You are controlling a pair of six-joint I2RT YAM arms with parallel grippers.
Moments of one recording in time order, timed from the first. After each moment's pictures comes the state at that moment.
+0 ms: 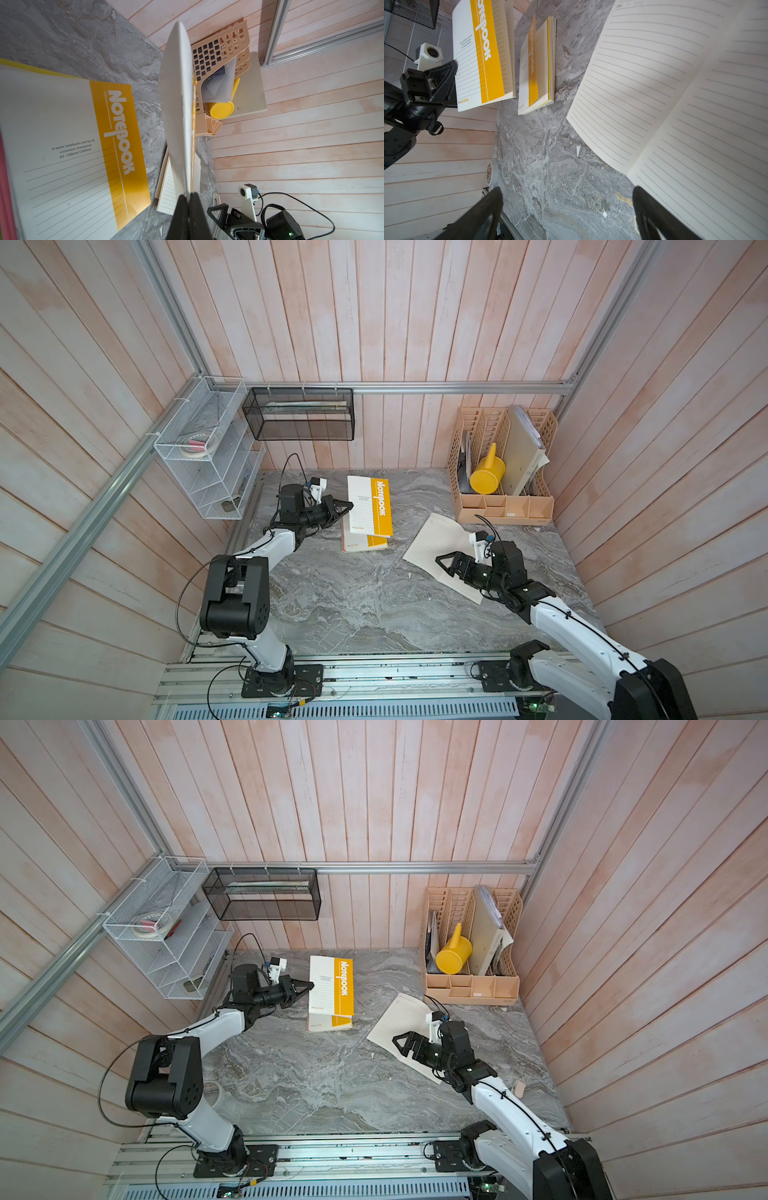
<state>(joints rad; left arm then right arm) -0.07 1.69 0.99 0.27 0.89 -0.85 0.36 0.99 0.44 -0.07 -0.45 0.78</state>
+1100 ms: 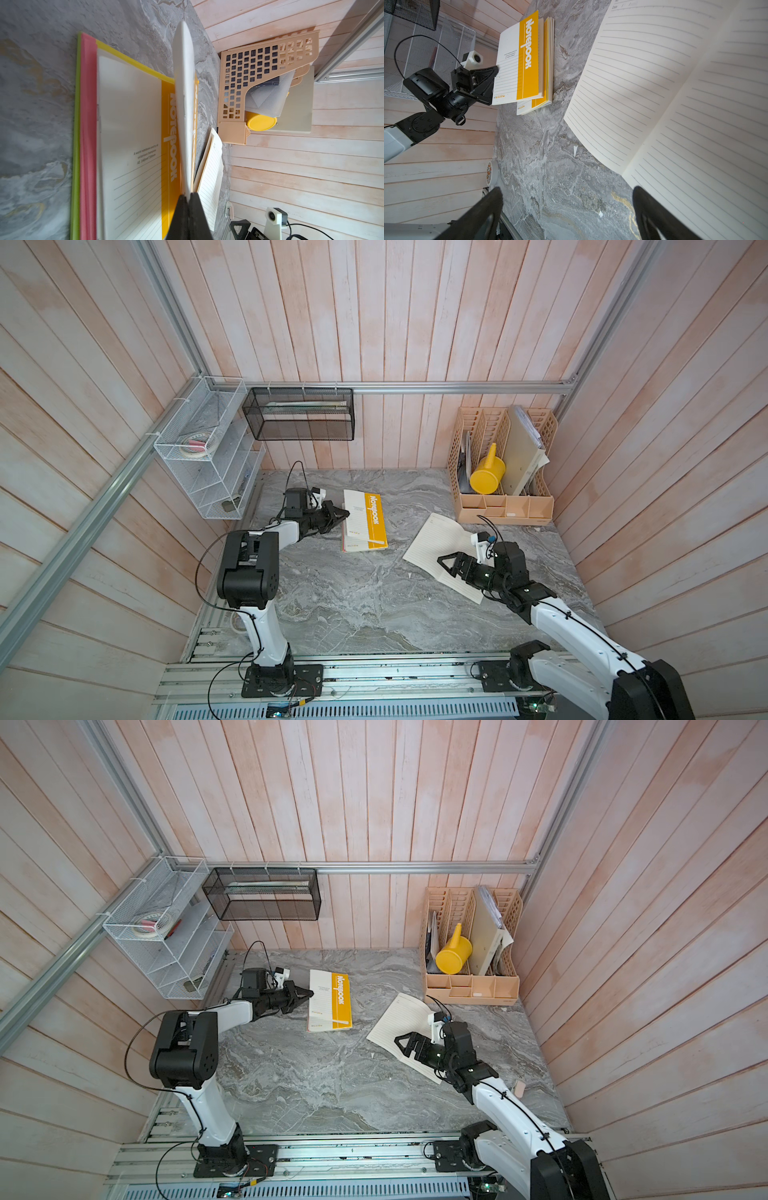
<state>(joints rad) -0.03 1.92 1.11 0.13 0.86 -0.78 0.33 0.97 0.42 -0.05 -0.47 0.77</state>
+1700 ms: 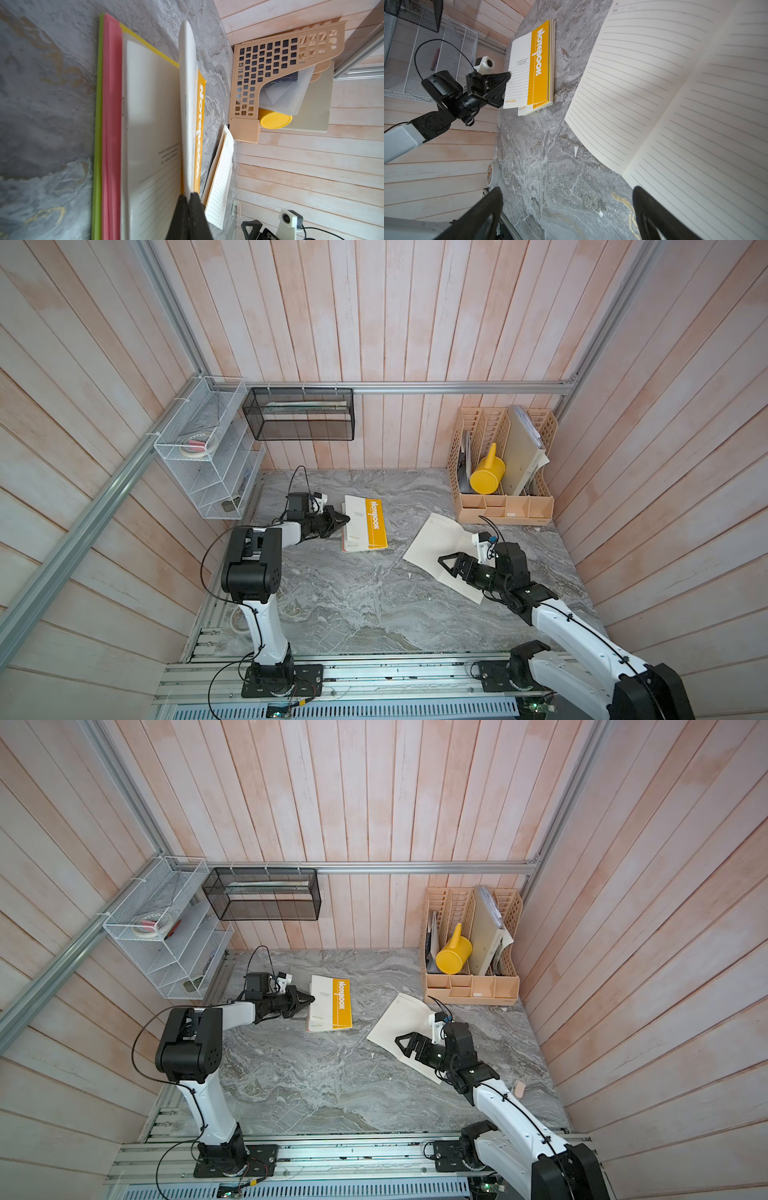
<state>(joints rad) -0.03 1.97 1.11 0.11 0.85 -0.74 0.33 0.96 0.41 -0.05 -0.47 0.77</state>
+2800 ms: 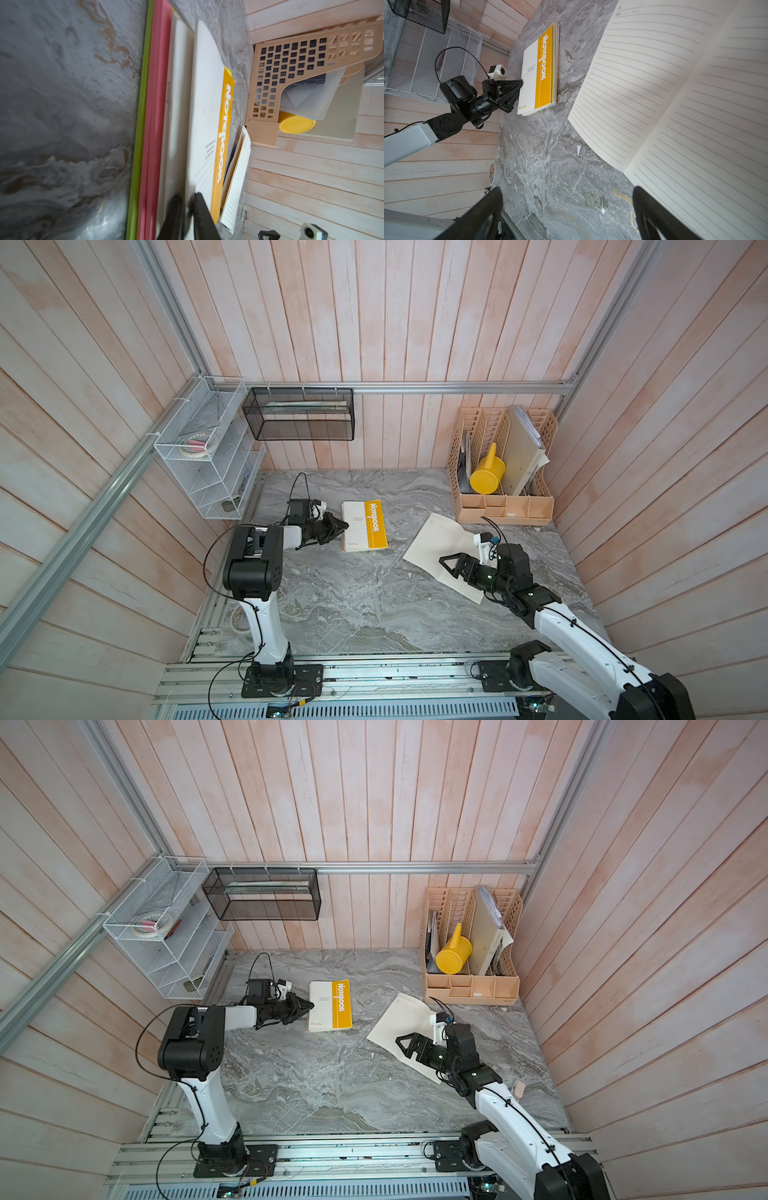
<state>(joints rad) -0.03 1.99 1.06 0.12 0.80 -0.73 0.33 0.91 0.41 -0.08 -0.47 0.77</state>
